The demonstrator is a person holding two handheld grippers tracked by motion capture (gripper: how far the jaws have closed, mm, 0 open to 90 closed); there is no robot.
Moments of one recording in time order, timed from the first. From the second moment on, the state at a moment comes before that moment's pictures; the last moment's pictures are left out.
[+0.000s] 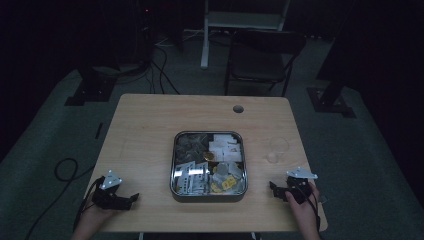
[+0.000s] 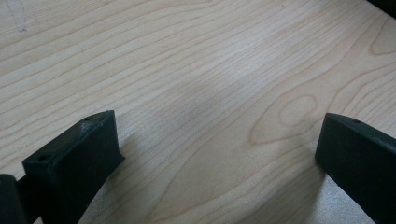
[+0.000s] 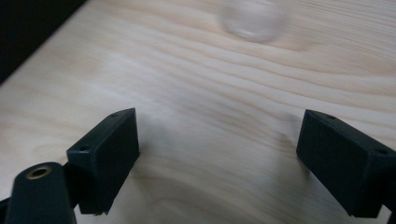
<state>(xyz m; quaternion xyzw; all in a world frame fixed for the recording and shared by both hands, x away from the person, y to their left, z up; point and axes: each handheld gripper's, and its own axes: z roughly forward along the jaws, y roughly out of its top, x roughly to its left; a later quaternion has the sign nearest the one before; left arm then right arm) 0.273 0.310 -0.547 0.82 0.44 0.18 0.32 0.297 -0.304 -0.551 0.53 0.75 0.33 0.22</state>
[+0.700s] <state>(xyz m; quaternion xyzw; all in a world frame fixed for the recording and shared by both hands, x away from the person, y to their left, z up) 0.272 0.310 -0.547 0.82 0.44 0.18 0.32 0.294 -0.298 -0.551 0.49 0.78 0.34 0.21</state>
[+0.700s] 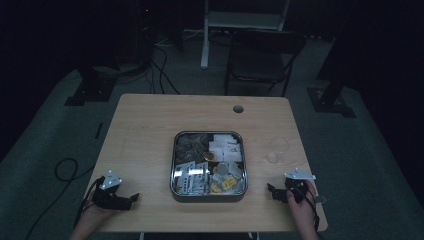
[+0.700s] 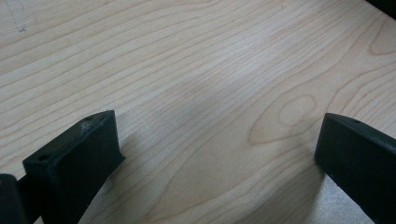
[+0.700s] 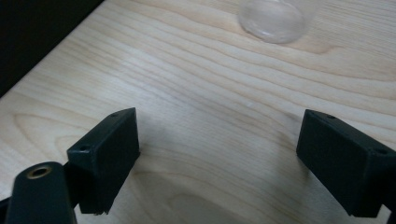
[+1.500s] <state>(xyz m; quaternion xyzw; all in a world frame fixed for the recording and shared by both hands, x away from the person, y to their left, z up) 0.274 0.292 -0.527 0.83 0.42 0.17 0.33 0.292 -0.296 -0.551 0.46 0.80 0.34 0.19</state>
